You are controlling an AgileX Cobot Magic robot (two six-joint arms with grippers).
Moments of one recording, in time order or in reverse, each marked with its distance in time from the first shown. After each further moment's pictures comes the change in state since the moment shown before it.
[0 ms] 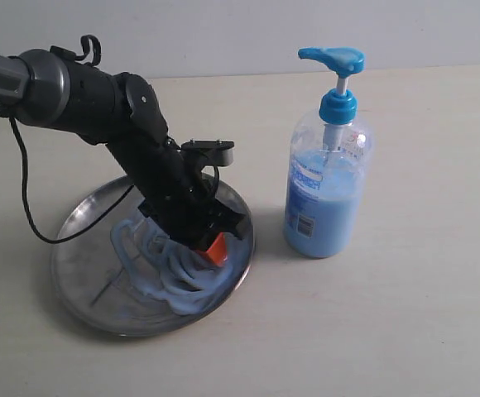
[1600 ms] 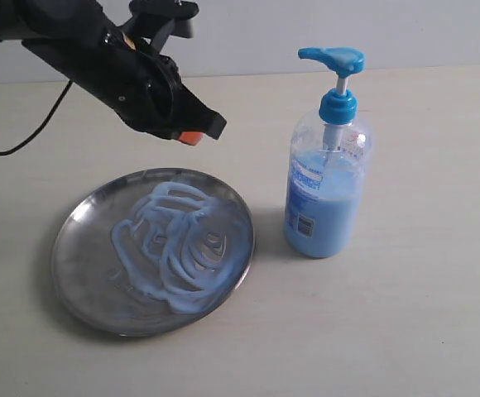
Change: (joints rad) left arm 0.004 -0.367 0.017 0.318 -0.198 -0.185; right arm 0.000 0.000 0.002 -0.015 -0.002 -0.022
